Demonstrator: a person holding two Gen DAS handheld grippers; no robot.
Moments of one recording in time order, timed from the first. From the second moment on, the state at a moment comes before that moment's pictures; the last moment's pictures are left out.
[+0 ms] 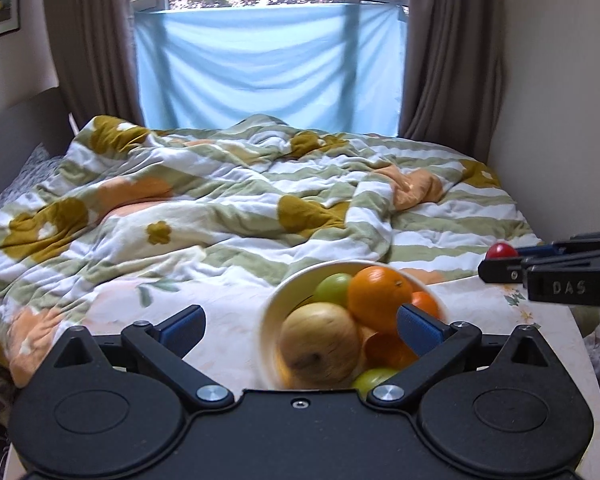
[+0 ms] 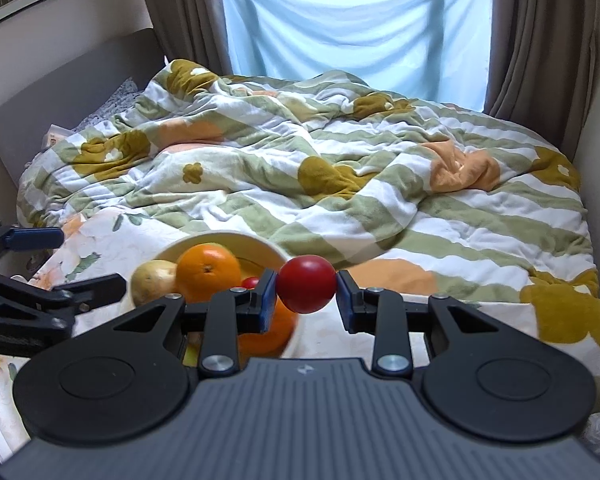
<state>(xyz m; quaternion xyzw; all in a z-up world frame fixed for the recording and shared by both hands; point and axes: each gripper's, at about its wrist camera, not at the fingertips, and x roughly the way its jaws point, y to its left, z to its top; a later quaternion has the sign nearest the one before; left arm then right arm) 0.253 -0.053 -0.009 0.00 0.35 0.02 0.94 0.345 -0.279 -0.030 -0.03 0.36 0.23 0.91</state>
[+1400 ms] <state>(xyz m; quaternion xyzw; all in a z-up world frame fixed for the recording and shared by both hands) 0.155 0.010 0.018 -0.02 0.33 0.03 0.94 0.256 -0.220 -0.035 -0.05 0.35 0.17 0.92</state>
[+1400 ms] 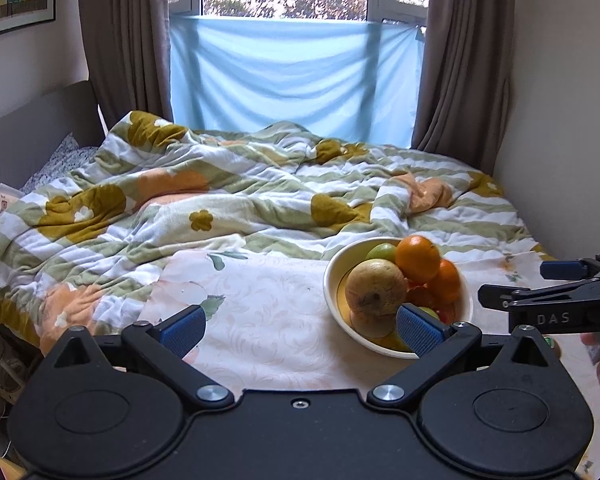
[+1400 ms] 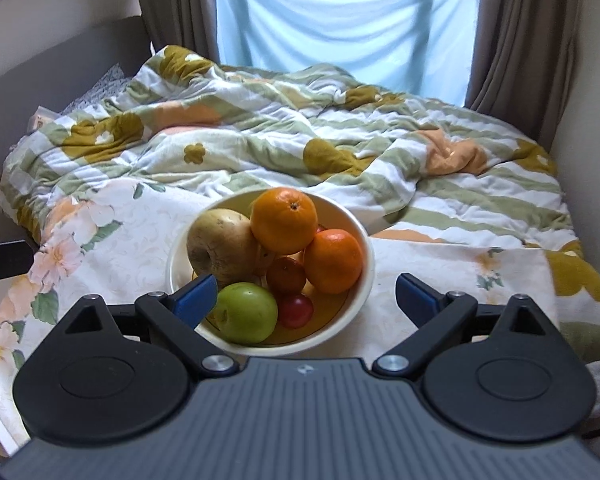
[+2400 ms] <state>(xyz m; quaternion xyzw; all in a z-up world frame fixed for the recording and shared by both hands) 0.082 0.025 0.011 0.00 0.32 0.00 0.95 0.118 -0.275 -0.004 -0.02 0.33 0.04 0.94</state>
